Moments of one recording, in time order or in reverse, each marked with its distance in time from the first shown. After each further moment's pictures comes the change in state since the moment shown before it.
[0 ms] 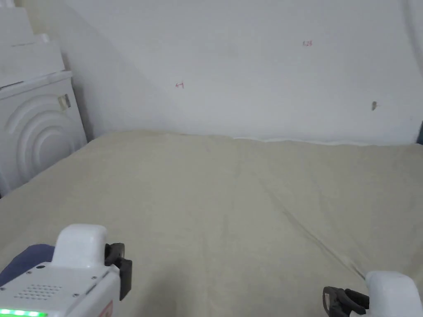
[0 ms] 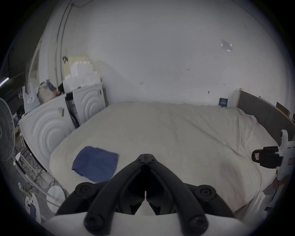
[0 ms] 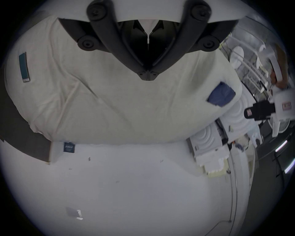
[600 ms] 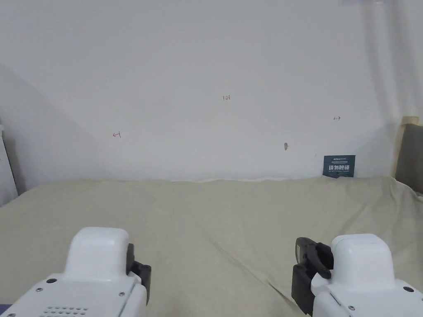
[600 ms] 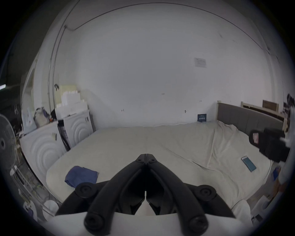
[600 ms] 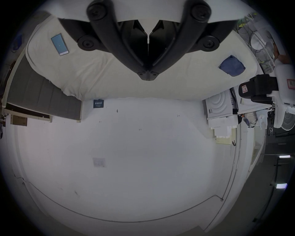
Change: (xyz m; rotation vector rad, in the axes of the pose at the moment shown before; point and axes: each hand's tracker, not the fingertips) left arm 0.123 0.026 0.124 0.194 -0.090 -0.094; right arm 0.000 0.022 0.149 0.425 -0.198 0.105
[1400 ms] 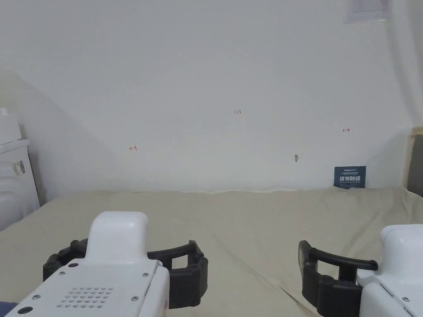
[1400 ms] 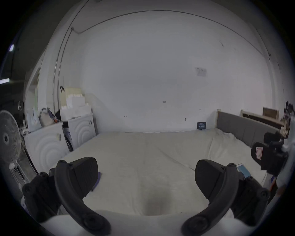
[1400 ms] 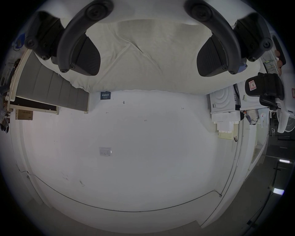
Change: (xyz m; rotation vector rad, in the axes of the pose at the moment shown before) left arm -0.007 0.024 0.047 0.045 0.037 0.046; right arm 0.016 0.004 0.037 0.068 -0.048 0.008
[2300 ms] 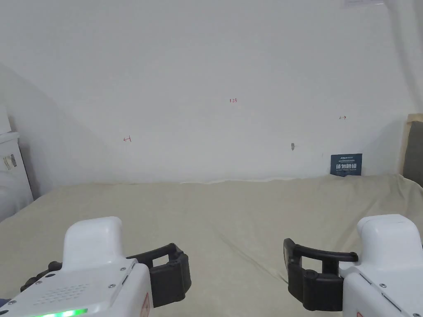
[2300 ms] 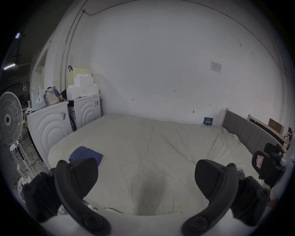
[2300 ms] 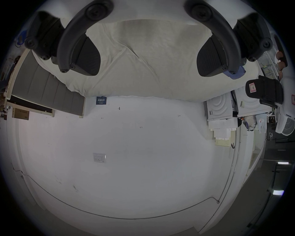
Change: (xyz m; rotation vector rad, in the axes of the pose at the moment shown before) left arm -0.012 -0.010 -0.014 -0.144 0.052 0.148; right arm -0.014 0.004 -0.018 -0.068 0.040 0.025
